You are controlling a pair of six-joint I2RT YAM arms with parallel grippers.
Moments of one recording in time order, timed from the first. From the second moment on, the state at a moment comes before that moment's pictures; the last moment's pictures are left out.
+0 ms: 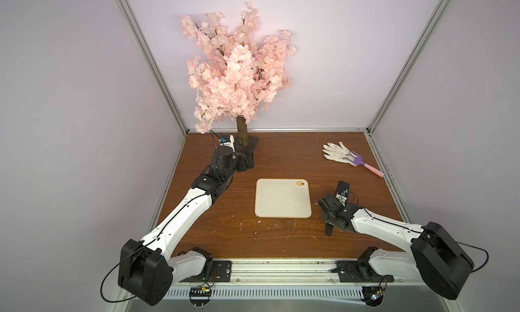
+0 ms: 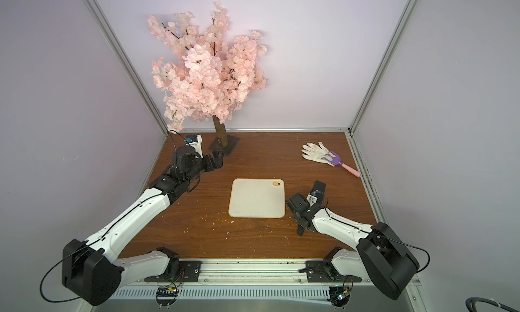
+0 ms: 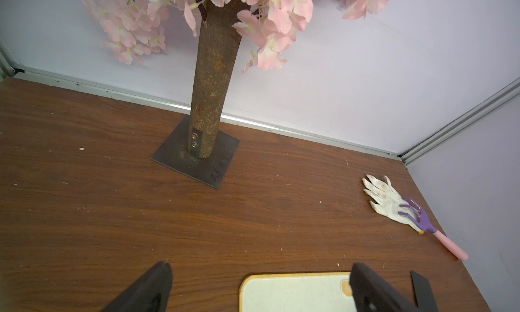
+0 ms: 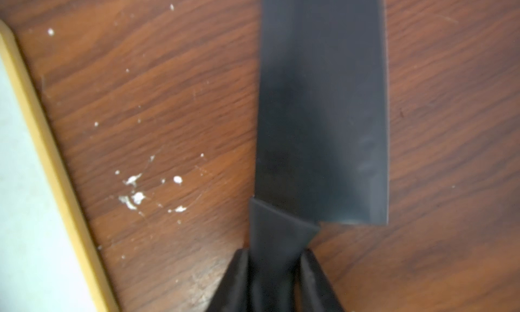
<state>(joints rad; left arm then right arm) -0.37 1.20 0.96 -0.19 -0.11 -0.43 0.65 1.26 0.51 -0.51 0.39 1.04</state>
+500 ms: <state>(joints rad) -0.37 1.20 0.96 -0.19 -0.11 -0.43 0.65 1.19 0.50 -0.57 0.38 1.01</state>
